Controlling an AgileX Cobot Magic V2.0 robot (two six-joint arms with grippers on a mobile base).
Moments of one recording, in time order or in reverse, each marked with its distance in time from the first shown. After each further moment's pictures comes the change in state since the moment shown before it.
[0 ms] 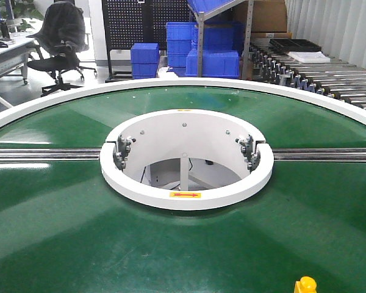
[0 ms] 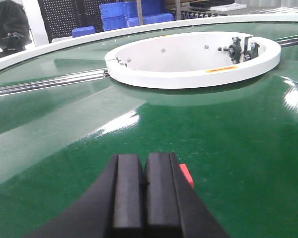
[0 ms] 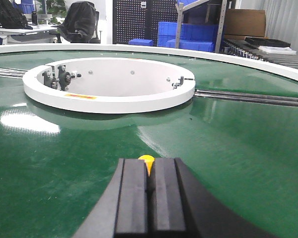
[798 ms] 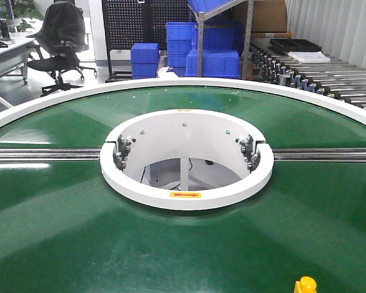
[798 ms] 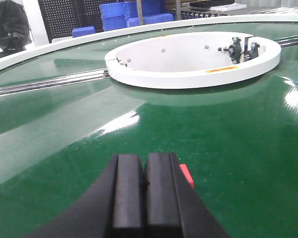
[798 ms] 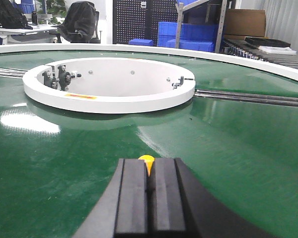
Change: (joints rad) left arm 0.000 0.000 0.000 0.000 -0.006 0.000; right arm 0.000 0.000 0.000 0.000 0.000 0.000
